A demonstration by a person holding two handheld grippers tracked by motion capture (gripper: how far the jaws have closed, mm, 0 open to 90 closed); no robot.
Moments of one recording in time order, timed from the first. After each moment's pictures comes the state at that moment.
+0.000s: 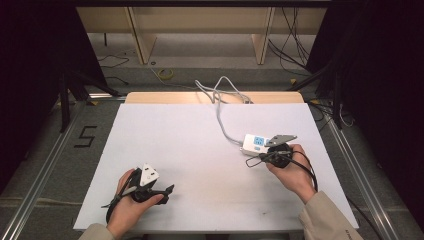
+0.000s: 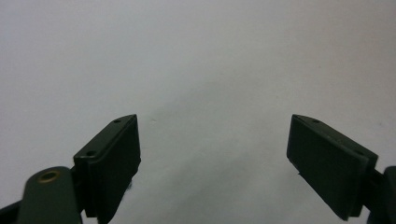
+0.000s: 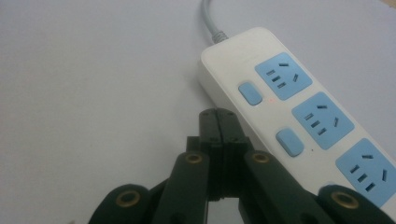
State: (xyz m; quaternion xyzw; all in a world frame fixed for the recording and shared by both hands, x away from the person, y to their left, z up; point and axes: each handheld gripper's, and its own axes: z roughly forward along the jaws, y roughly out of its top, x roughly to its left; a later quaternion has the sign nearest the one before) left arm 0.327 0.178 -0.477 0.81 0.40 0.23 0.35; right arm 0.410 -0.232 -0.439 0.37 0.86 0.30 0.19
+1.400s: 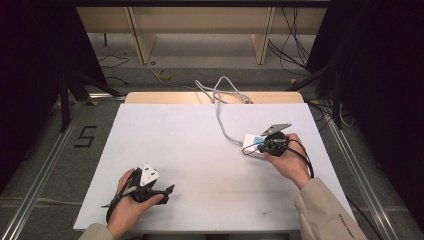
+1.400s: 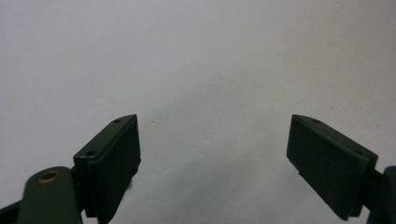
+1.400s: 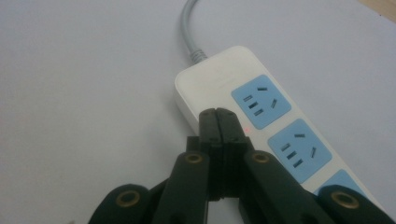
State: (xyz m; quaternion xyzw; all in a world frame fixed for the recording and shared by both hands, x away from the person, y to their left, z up) left arm 0.327 0.177 -0.477 0.82 0.40 0.23 0.35; right arm 0.441 -0.225 -0.430 0.38 0.86 0.28 0.18
